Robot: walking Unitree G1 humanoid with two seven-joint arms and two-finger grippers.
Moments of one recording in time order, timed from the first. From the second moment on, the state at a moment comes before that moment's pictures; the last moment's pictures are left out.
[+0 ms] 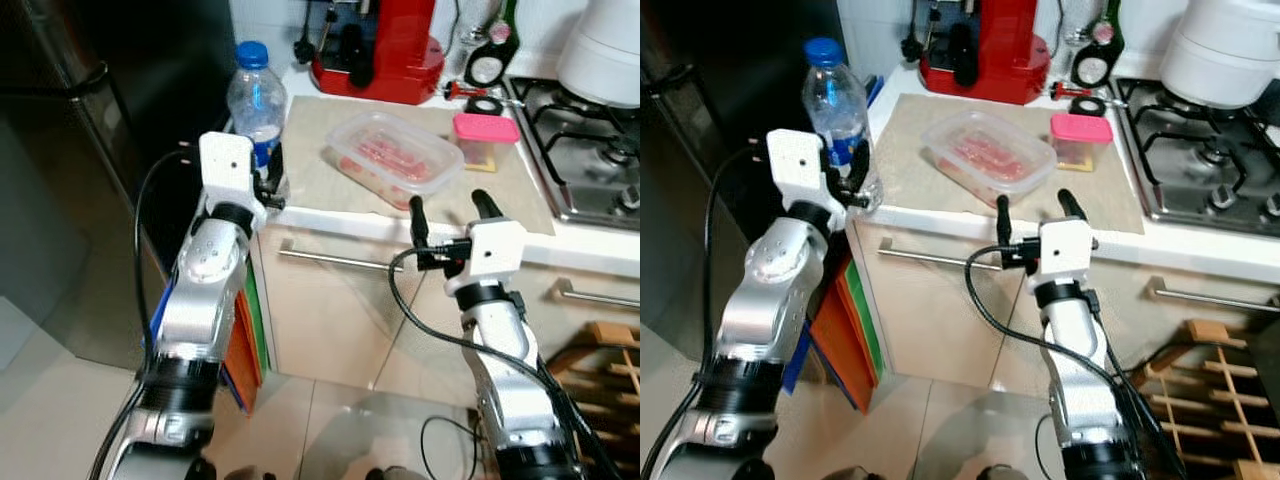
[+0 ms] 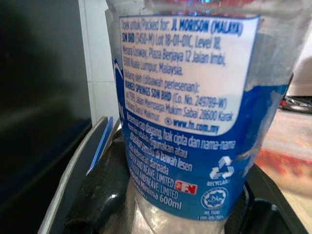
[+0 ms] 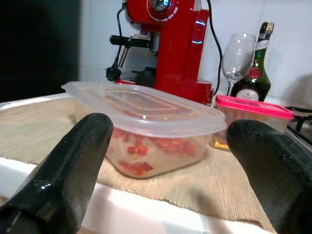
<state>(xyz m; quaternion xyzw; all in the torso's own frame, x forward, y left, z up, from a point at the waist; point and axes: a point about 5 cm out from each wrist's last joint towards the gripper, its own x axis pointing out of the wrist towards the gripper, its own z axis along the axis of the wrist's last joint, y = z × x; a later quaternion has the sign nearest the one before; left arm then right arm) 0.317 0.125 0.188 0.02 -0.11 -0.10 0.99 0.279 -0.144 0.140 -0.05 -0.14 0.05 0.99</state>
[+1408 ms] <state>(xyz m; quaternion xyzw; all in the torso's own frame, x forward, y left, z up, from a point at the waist) 0.301 0.115 0.175 0.00 -0.06 -0.13 0.99 0.277 -0.151 0.134 -0.06 -0.13 0.06 0.99</state>
